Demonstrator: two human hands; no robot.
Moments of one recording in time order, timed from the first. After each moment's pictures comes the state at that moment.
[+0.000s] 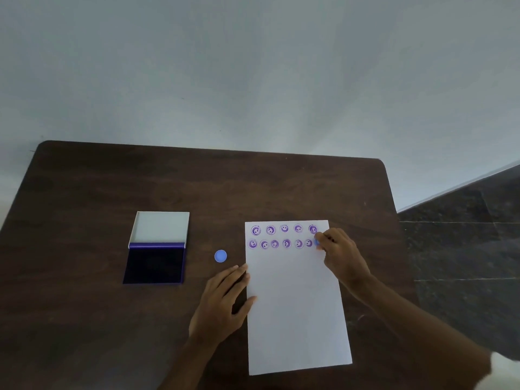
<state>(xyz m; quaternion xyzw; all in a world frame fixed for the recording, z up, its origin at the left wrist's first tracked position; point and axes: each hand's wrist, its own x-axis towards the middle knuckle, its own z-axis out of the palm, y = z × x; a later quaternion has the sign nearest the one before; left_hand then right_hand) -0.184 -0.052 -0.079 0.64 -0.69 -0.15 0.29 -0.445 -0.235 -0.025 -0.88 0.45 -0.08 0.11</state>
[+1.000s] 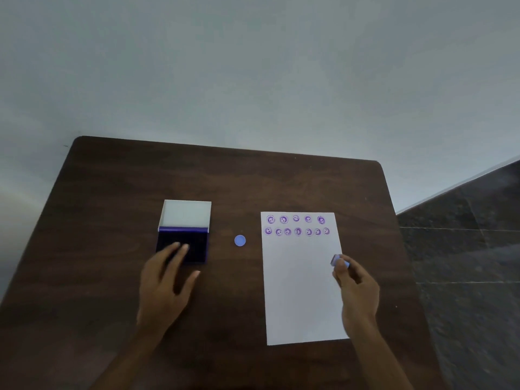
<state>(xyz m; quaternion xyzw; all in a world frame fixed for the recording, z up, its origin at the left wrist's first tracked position) -0.057 0.008 -0.039 0.74 -0.59 -0.09 0.32 -0.399 -0.096 0.040 -0.36 0.72 -0.42 0.42</state>
